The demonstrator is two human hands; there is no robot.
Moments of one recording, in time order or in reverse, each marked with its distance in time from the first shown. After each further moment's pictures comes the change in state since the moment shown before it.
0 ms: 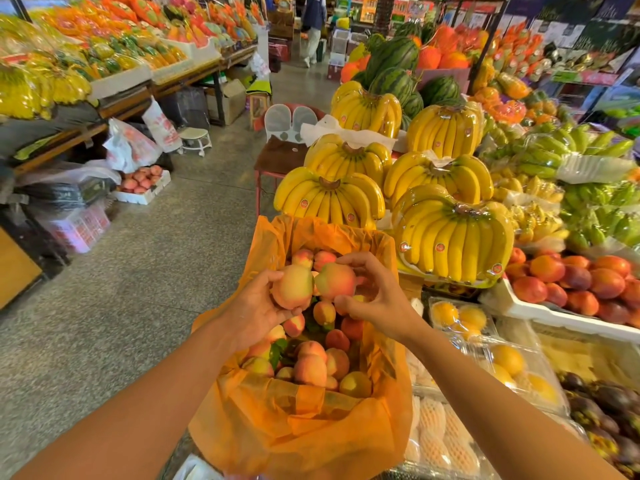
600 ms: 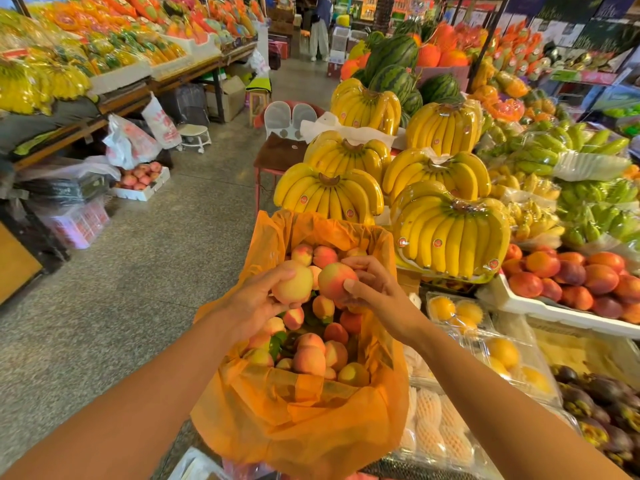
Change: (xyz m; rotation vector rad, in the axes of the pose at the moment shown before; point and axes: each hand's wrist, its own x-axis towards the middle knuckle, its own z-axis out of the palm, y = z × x) left_hand -0.006 -0.002 -0.001 0.156 0.050 0.055; right_hand -0.014 0.003 -0.002 0.343 -0.032 0.286
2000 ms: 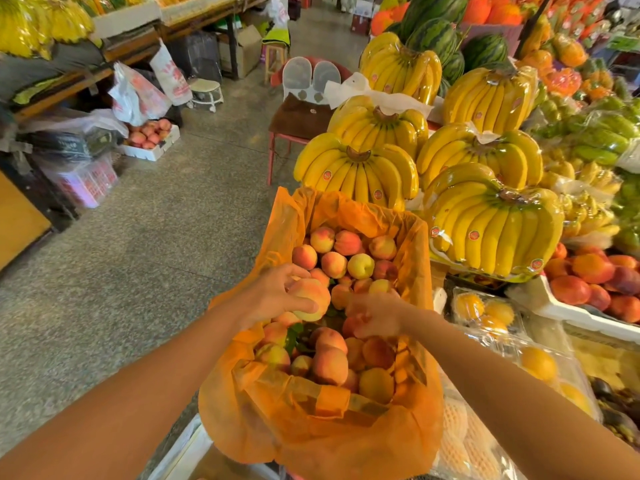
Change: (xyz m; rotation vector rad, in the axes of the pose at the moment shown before) left_hand 0.043 -0.011 -0.055 0.829 0.021 -0.009; right_hand 0.078 0.061 0.004 -1.283 -0.597 0.317
